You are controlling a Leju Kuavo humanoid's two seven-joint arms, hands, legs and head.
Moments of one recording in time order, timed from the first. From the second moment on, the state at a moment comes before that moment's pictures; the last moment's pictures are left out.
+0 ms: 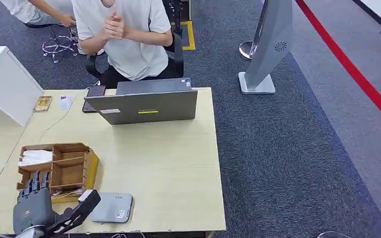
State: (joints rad) left arm 0.17 -0.21 0.03 -1.76 -1.54 -0.15 0.15; right arm 0.35 0.31 -0.33 -1.18 0.77 0.13 0.56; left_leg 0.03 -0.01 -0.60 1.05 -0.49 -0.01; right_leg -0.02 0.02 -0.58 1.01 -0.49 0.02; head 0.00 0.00
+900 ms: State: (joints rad) left arm 0.17 -0.20 0.03 -1.74 -1.54 -0.14 0.11; right arm 0.35 0.31 -0.33 -1.18 0.78 0.14 0.56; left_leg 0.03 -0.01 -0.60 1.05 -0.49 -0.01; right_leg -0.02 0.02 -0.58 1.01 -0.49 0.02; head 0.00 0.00
